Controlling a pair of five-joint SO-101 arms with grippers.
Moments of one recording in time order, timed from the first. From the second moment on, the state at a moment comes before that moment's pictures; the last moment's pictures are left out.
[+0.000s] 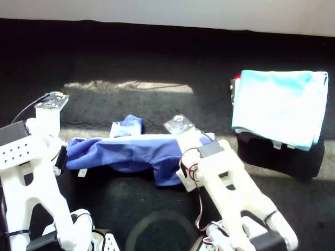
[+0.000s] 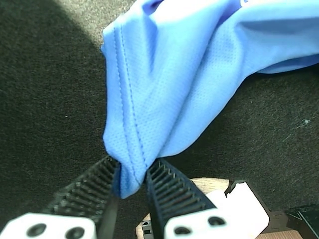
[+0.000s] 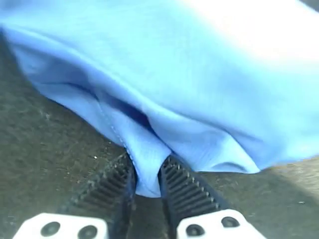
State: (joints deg) left arm -30.9 -30.4 37.0 86.5 -33.4; right arm -29.2 -27.9 52.7 65.3 12.8
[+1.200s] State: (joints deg) left arm -23.4 -37.8 -10.0 99.4 -23.6; right arm -10.8 -42.4 -8.0 67.3 28.5
